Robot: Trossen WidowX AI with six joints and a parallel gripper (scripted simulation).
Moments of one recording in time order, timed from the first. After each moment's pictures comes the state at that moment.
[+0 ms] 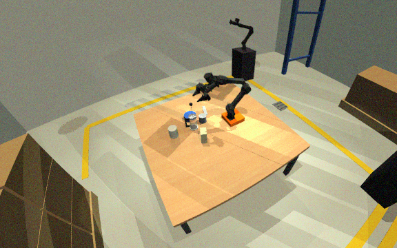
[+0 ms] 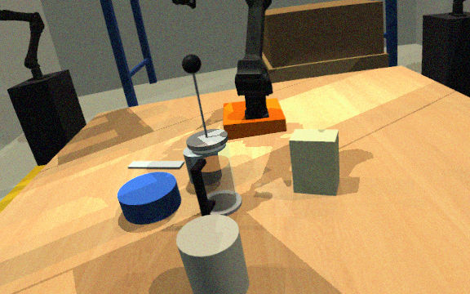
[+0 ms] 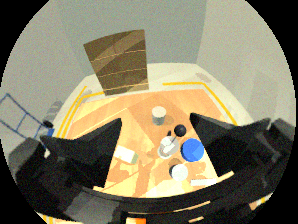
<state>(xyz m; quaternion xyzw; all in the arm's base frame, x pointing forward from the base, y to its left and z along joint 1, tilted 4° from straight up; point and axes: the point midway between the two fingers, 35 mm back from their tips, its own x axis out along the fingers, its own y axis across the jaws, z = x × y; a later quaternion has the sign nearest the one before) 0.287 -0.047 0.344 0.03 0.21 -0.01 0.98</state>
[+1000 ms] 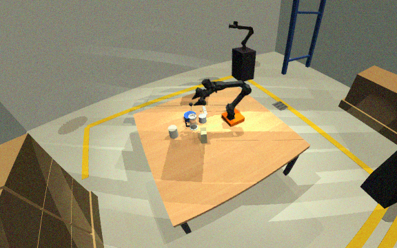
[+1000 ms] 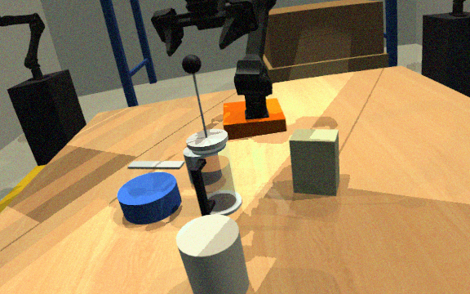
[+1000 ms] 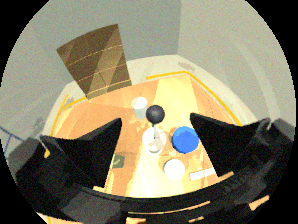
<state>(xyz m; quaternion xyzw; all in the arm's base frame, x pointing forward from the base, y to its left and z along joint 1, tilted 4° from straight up) 0.291 -0.094 0.274 0.06 0.23 -0.11 0.96</state>
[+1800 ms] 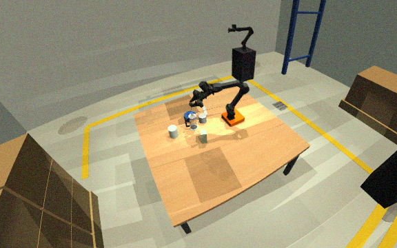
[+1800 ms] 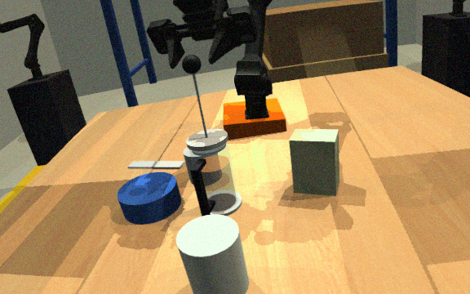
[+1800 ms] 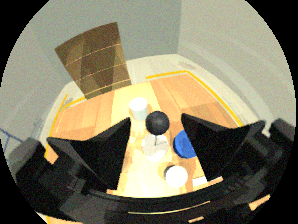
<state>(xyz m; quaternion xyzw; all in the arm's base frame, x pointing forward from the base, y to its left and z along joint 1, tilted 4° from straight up) 0.315 -0.100 0.259 0.06 0.23 -0.11 0.96</state>
